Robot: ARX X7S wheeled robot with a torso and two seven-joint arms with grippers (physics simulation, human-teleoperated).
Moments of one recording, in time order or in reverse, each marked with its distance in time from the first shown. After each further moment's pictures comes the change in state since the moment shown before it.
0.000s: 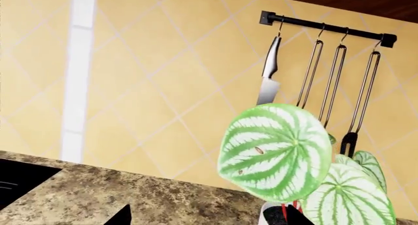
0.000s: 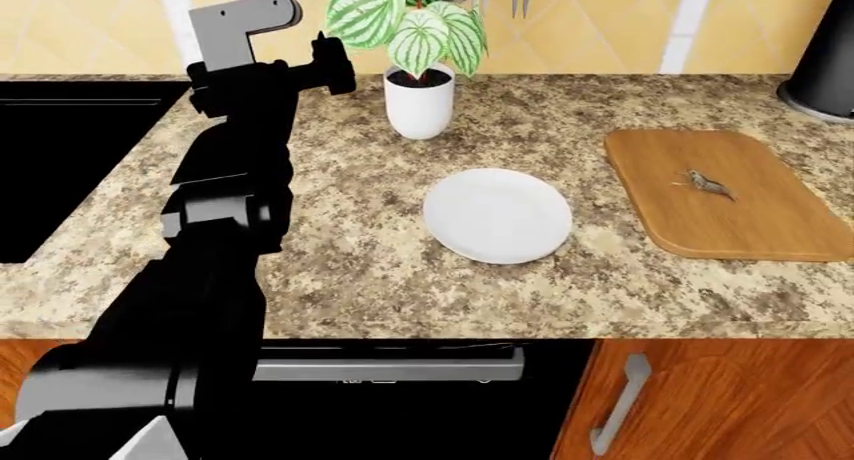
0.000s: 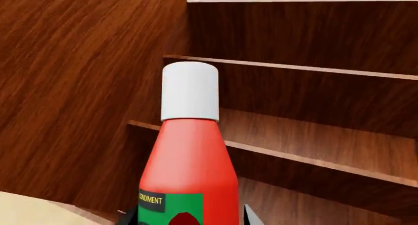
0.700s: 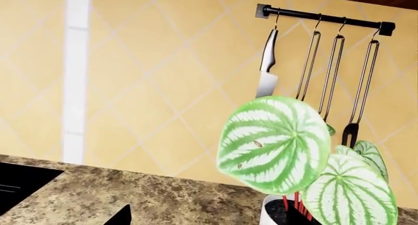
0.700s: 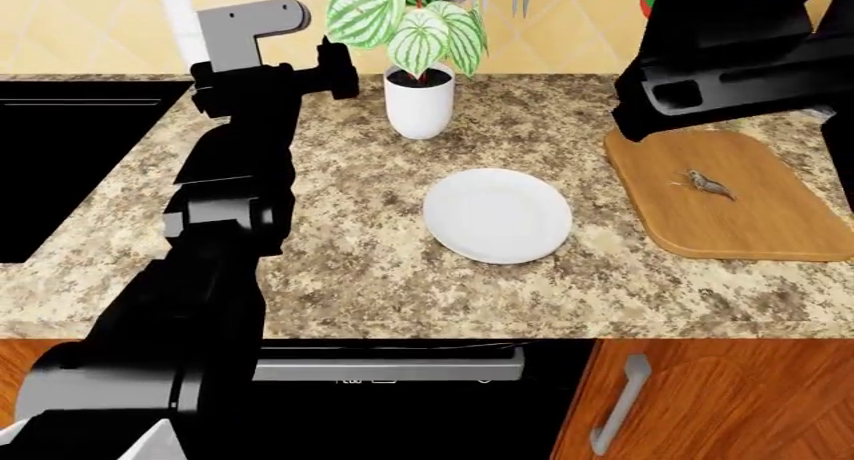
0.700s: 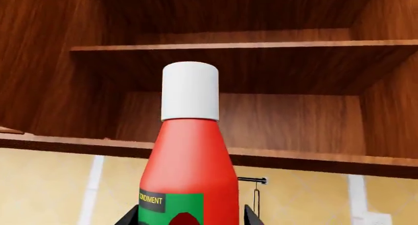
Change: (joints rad) left arm 0.003 0.000 0.053 0.000 -0.010 -0.006 -0.010; right arm -0.808 0.285 0.142 -0.507 -0.131 -0.285 0.187
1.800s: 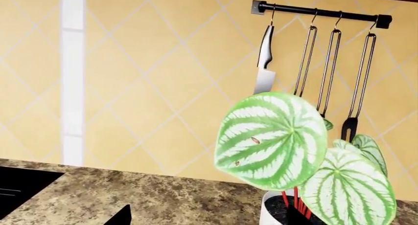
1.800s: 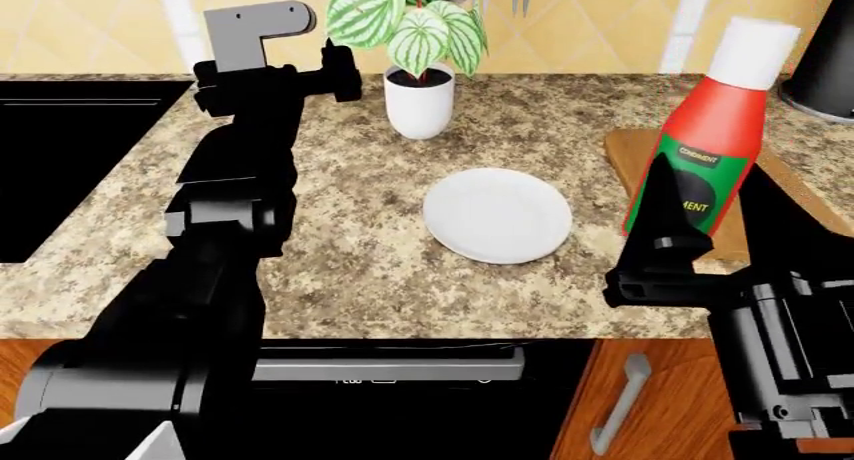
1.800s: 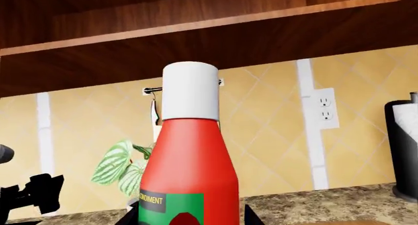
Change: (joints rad) left arm 0.001 0.000 0.045 0.000 -0.015 -0.003 -0.006; right arm -1.058 0.032 0.083 0.097 -0.668 -0.504 -0.292
